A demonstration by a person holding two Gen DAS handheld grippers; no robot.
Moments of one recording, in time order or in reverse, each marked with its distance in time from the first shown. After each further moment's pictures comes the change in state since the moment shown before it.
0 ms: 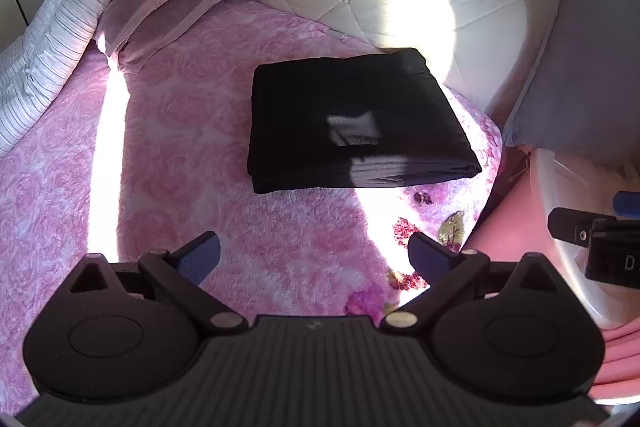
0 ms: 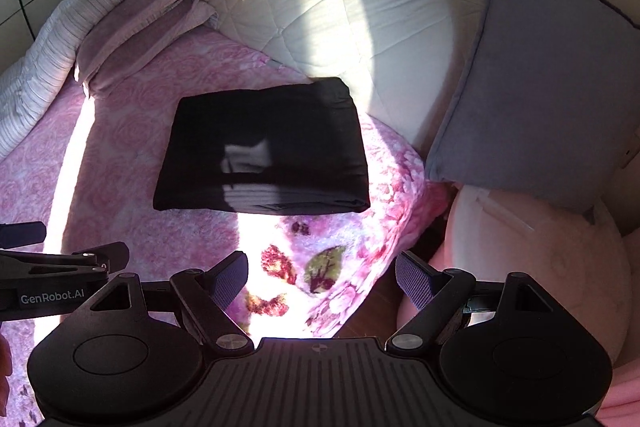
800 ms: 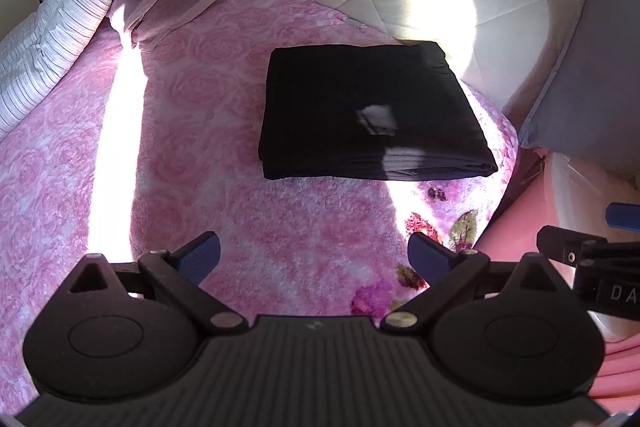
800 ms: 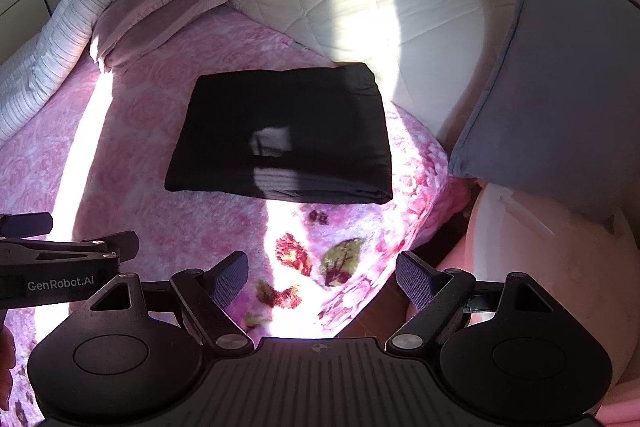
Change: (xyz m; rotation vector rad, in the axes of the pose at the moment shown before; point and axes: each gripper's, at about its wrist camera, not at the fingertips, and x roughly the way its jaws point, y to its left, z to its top) left arm 0.014 0.007 -0.003 -0.062 0.027 0.035; right arm 0.020 0.012 -0.003 -0.074 0.042 0.042
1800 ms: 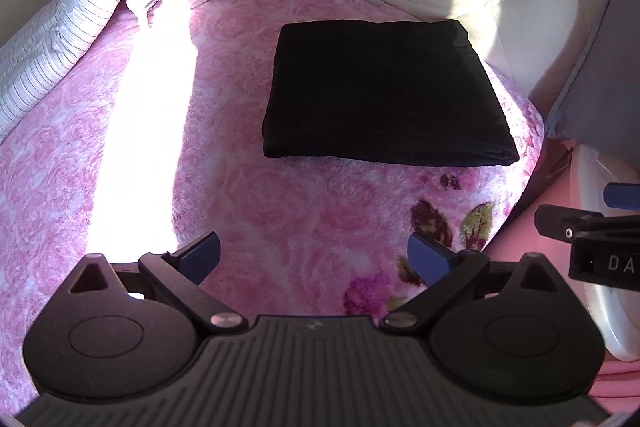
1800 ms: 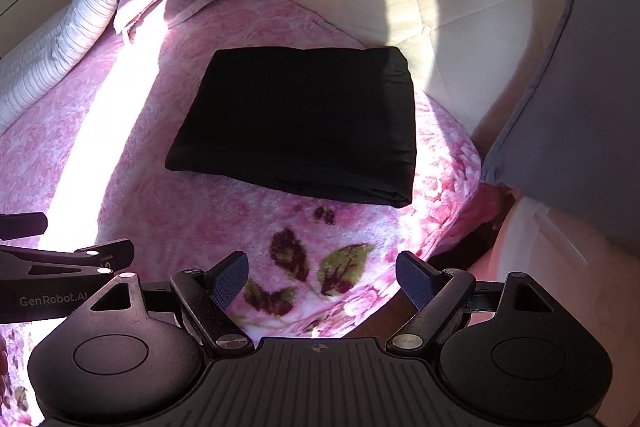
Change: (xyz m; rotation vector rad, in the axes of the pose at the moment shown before) left arm 0.024 -0.041 -0.007 -0.026 0.049 0.103; right arm 0.046 -0.041 0.007 -0.067 0.037 0.104
